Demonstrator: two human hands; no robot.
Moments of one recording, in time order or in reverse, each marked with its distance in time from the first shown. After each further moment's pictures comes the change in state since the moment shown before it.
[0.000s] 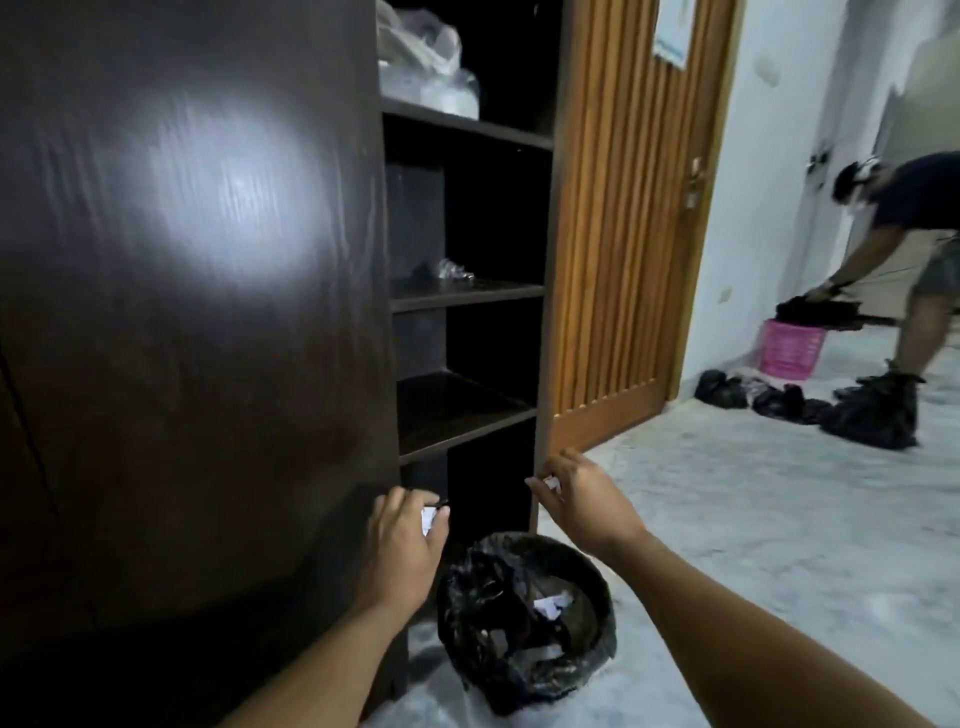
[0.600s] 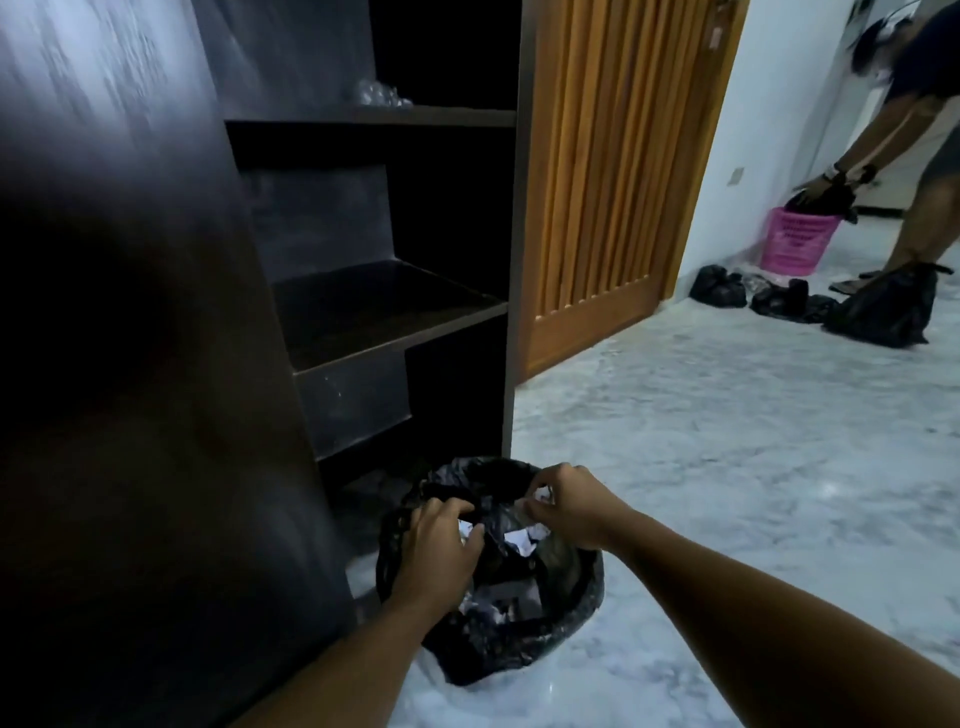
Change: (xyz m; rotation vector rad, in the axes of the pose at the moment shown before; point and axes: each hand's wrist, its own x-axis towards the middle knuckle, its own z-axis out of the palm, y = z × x) left_hand -0.043 -0.032 0.191 -0.003 -0.539 -0.242; right_hand -0.006 0.141 0.123 0.105 -0.508 0.274
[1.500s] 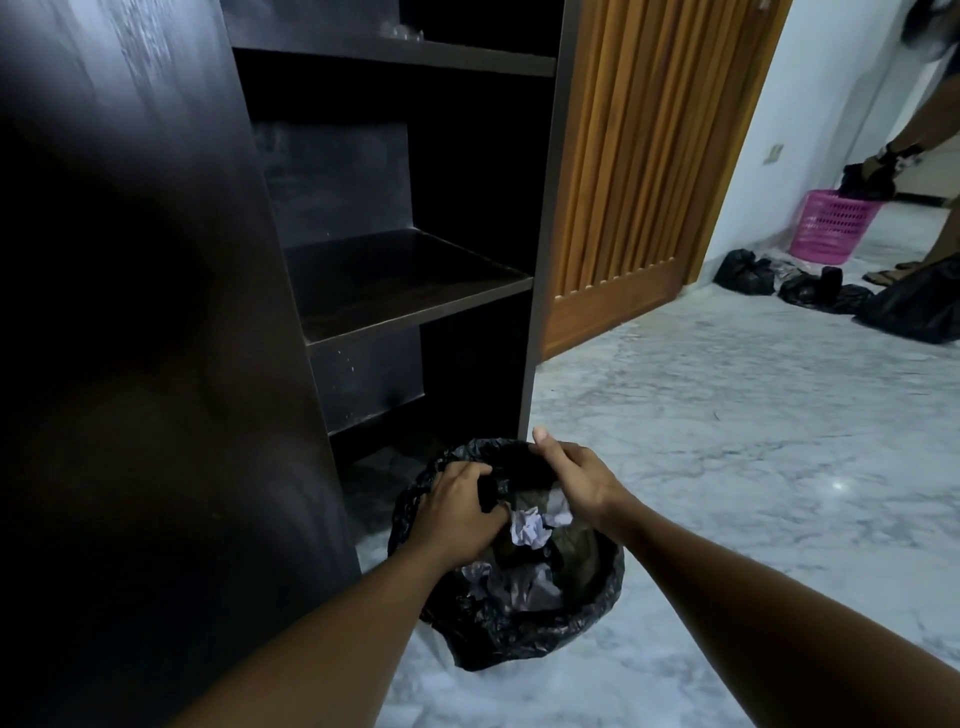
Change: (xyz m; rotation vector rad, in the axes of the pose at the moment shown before) left_hand 0.030 0.001 -0.005 -0.018 -0.126 -0.017; right_hand 0.006 -0.019 0.009 0.602 0.052 0.153
